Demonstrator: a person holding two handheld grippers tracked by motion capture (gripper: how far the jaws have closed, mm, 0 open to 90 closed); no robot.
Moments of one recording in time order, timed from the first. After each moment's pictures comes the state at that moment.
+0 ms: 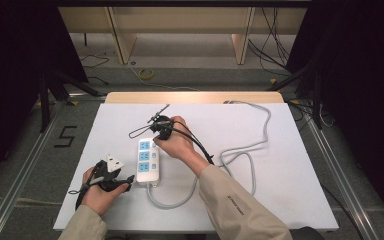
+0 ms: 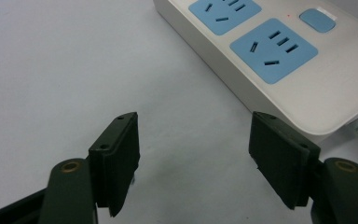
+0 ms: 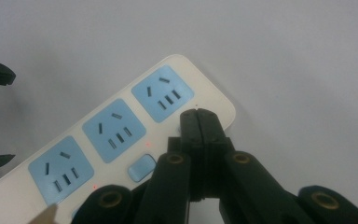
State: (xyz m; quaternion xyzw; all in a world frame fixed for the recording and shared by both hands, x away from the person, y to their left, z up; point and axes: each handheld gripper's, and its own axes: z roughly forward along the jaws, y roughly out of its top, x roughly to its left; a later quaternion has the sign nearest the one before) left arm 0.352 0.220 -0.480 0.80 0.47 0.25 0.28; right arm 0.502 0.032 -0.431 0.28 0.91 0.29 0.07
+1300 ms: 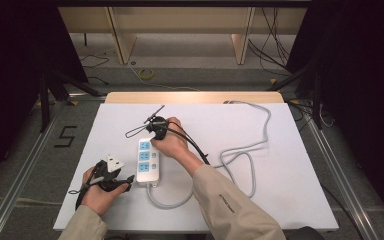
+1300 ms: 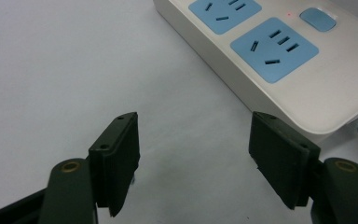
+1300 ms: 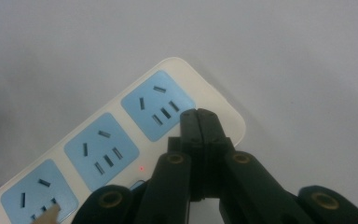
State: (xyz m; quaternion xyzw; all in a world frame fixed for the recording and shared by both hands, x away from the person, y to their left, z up) left arm 0.352 0.220 -0.480 0.80 0.47 0.25 0.28; right arm 0.513 0.048 -0.448 0.29 0.91 0.28 0.06
